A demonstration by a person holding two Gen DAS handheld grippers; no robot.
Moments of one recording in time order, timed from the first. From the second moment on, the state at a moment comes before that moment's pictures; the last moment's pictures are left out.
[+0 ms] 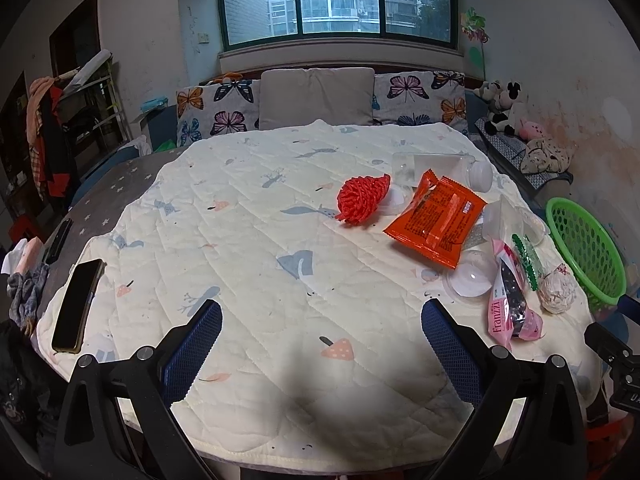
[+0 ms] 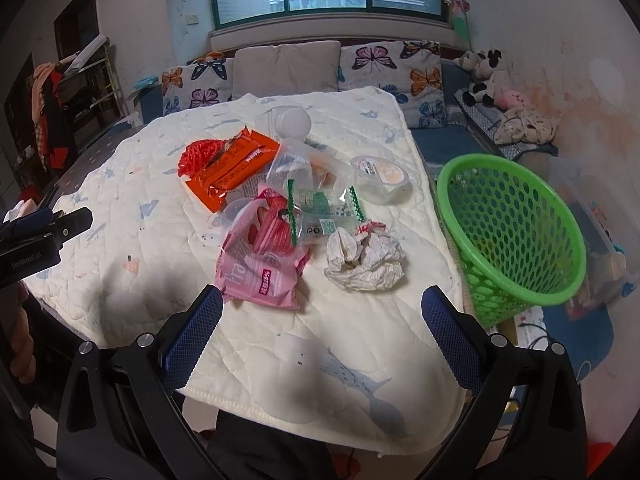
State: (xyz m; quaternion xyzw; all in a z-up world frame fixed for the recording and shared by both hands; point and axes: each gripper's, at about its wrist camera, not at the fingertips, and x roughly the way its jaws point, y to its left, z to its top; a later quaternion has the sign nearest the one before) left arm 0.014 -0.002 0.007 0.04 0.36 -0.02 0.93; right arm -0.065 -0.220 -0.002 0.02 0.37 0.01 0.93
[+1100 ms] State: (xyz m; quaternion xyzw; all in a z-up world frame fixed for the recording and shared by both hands) left arm 0.018 0.000 0.023 0.04 0.33 -0.01 0.94; right arm -0.056 -0.219 0.014 0.02 0.34 0.02 0.94
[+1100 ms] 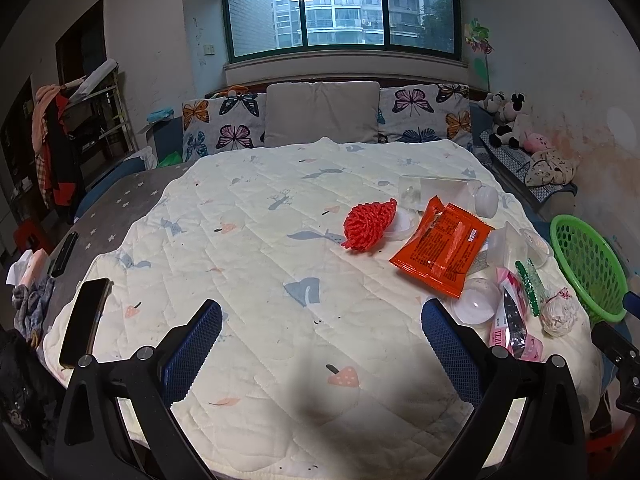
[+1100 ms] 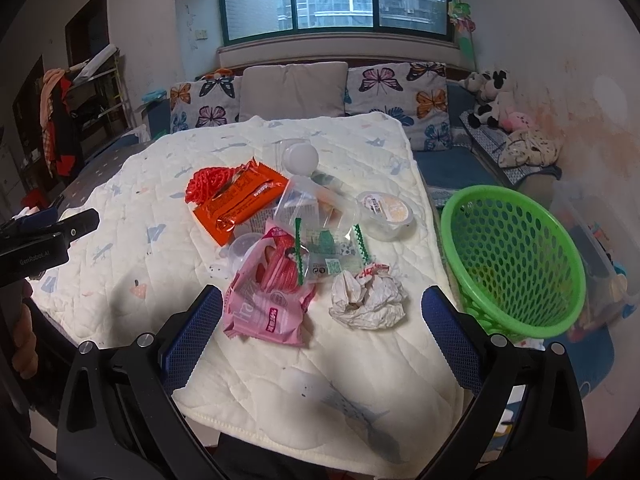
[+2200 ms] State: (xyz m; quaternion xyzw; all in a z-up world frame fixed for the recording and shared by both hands) left arm 0.058 -0.025 0.009 0.04 0.36 -0.04 0.93; right arm -0.003 -0.271 -0.047 0.07 0.40 0.04 0.91
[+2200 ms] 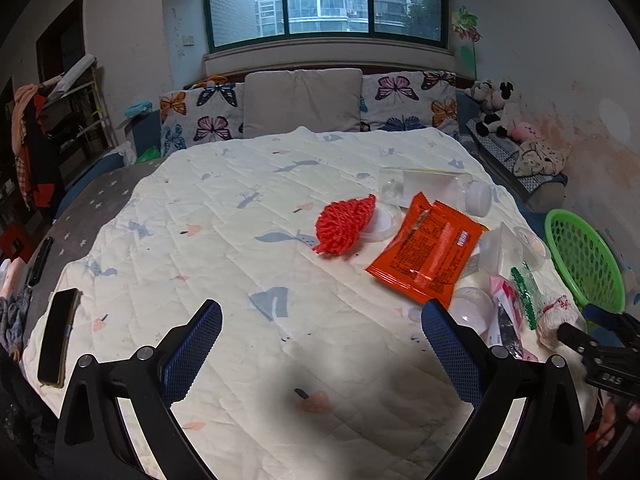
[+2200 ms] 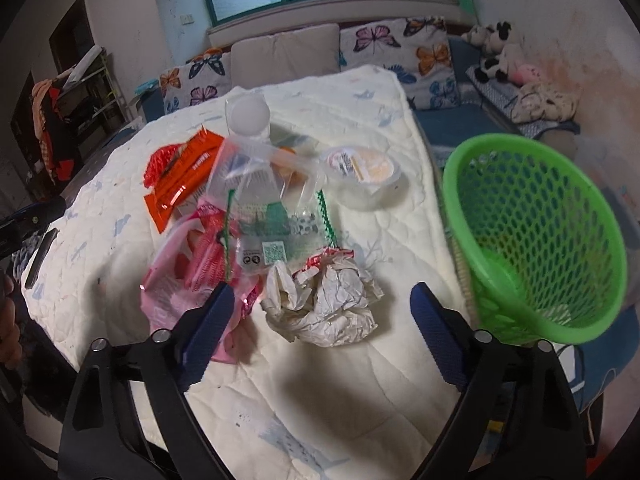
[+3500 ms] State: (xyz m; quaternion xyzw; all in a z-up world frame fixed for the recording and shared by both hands) left arm 0.068 -0.138 -0.057 0.02 0.45 -0.29 0.84; right arm -0.024 -0.384 -0.024 0.09 0.35 -0.06 0.93
